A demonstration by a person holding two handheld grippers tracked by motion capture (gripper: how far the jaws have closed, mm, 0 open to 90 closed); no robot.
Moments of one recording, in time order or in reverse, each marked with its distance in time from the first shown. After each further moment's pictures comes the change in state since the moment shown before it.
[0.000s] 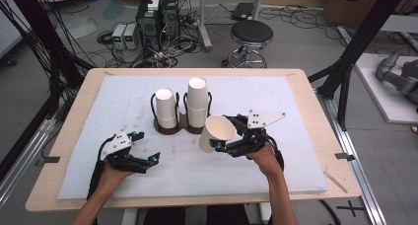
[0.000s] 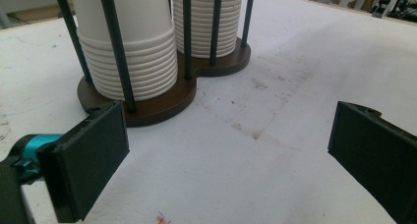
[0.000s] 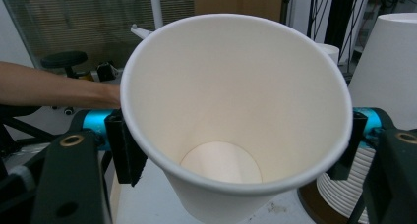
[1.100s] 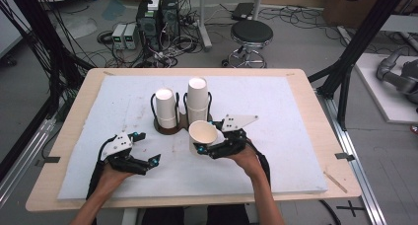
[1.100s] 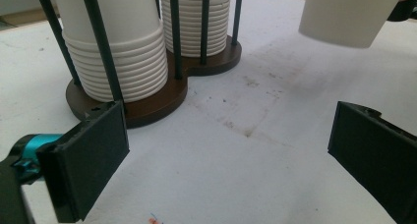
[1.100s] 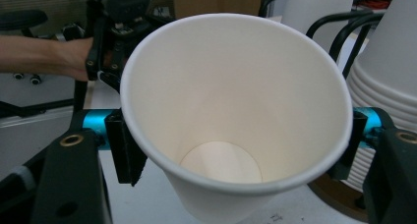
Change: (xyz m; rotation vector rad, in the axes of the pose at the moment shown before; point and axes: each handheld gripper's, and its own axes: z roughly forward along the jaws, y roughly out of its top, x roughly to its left) left arm -0.001 -0.001 0.000 0.001 -0.034 0.022; right arm -0.001 -0.021 0.051 0.174 -0.096 0.015
